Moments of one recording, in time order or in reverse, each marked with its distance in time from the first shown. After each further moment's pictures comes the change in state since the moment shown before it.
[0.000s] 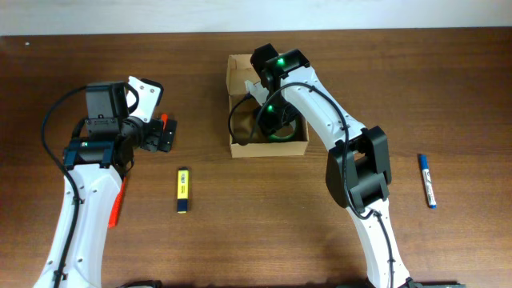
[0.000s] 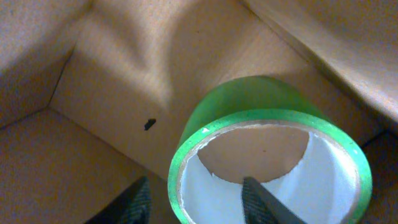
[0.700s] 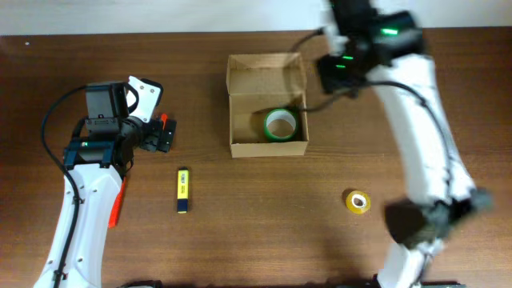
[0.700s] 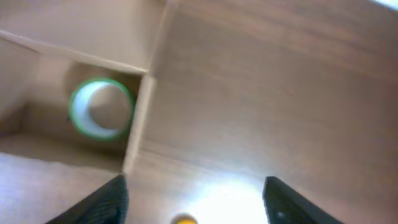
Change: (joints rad) left arm 0.000 0.001 0.000 0.001 -0.014 0.012; right arm -0.213 -0.514 0.038 -0.129 0.280 0.158
